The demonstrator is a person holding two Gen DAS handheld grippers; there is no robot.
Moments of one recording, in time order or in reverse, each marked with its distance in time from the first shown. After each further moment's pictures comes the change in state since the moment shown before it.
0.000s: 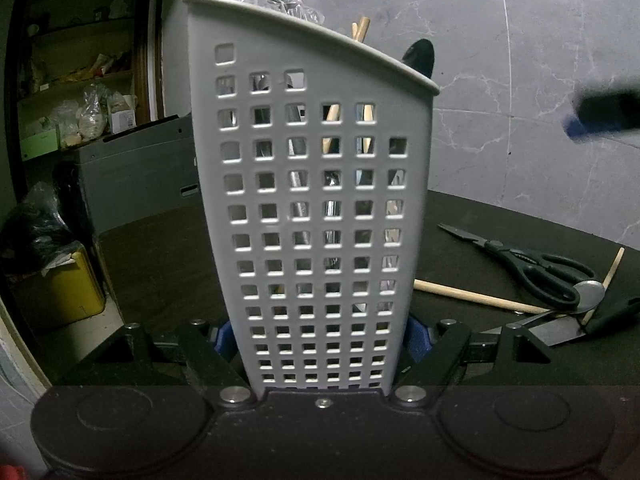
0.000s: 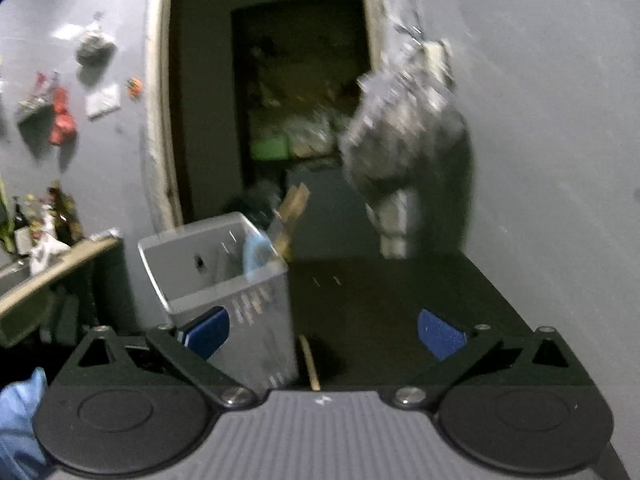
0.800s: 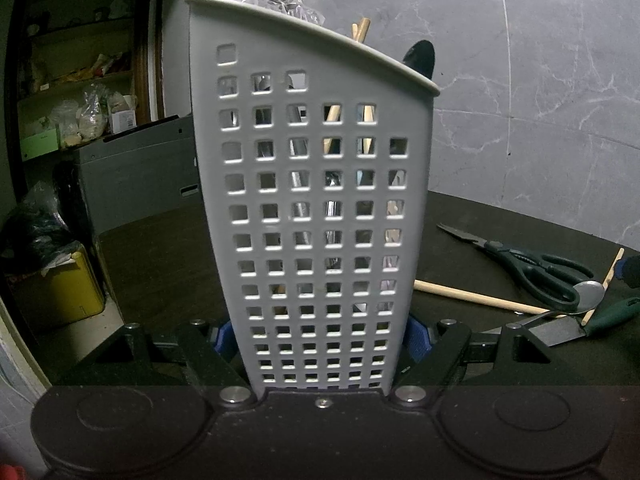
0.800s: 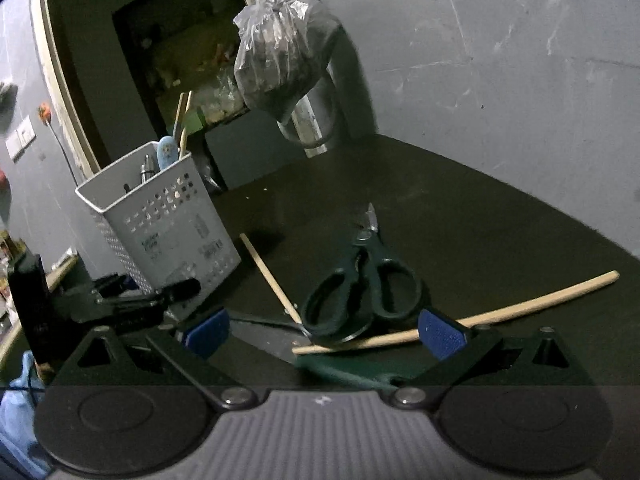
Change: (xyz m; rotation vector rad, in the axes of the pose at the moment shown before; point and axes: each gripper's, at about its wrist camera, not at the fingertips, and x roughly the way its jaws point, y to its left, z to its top) left arm 0.000 0.001 -0.001 0.001 0.000 -0.001; right arm -0.031 -0.030 -0.097 0.356 0.136 -0.103
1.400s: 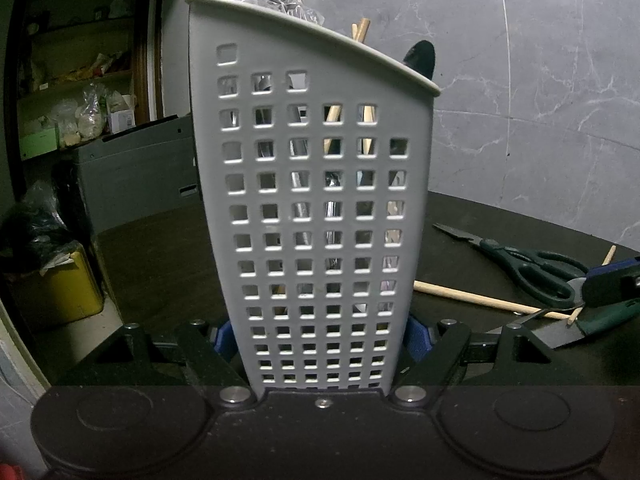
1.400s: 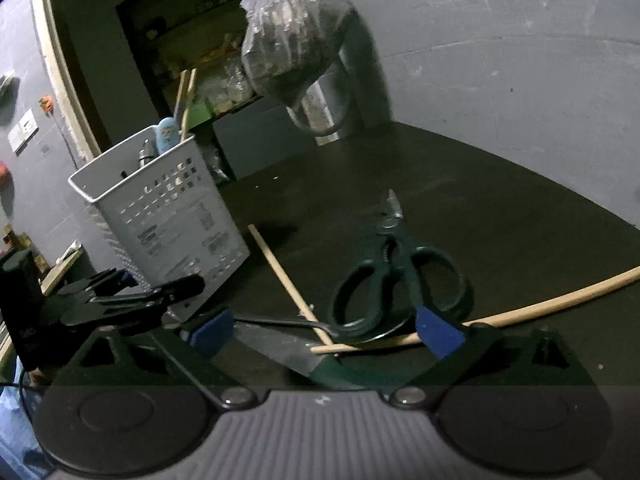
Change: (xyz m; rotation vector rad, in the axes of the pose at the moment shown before) left arm 0.000 0.003 0.000 -0.002 -0.001 -0.004; right arm 0.030 0.011 -0.001 -0.017 0.030 0.020
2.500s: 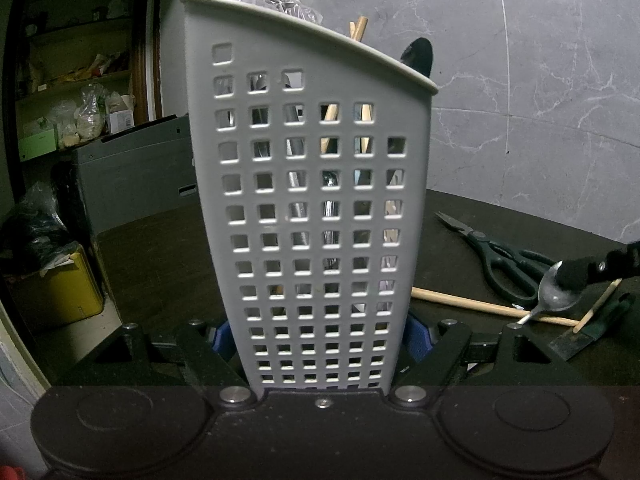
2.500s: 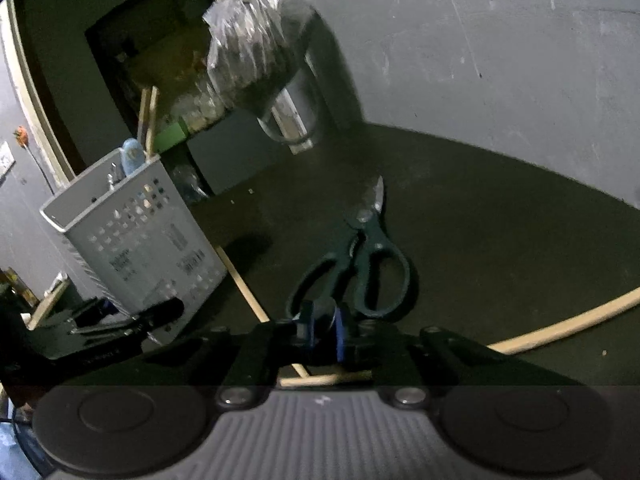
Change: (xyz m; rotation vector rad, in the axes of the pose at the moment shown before) left arm -0.001 -0.001 0.000 0.007 0.003 0.000; right arm 0.007 -0.011 0.000 0.103 -0.046 -0.036
